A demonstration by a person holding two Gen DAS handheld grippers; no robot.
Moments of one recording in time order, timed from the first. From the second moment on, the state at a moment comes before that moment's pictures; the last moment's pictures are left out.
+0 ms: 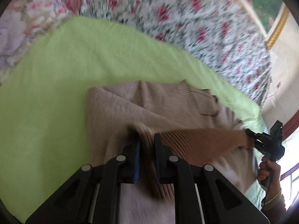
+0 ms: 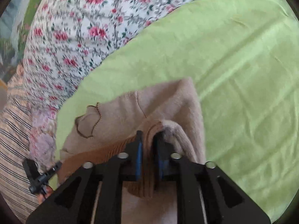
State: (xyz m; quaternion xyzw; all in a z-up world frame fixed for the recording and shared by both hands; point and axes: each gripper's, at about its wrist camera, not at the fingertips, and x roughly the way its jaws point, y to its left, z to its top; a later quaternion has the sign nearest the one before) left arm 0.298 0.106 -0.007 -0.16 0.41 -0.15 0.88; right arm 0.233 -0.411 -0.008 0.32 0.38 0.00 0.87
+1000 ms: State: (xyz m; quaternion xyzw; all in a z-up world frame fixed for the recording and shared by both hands) left arm 0.306 0.122 -0.016 -0.22 0.41 -0.08 0.88; right arm 0.227 -0.388 0.008 0.25 0.37 -0.01 0.89
